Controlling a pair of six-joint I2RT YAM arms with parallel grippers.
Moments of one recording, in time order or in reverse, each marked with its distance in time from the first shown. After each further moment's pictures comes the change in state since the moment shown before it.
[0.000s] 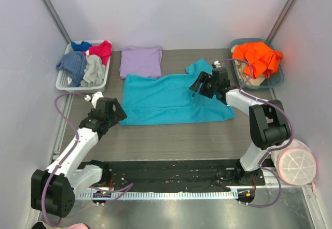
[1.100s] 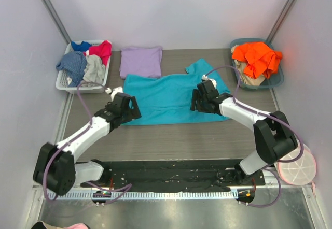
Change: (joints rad) left arm -0.165 0.173 0.064 0.084 0.027 0.032; right arm 0.226 -0.195 -0.090 -0.385 0.366 -0.090
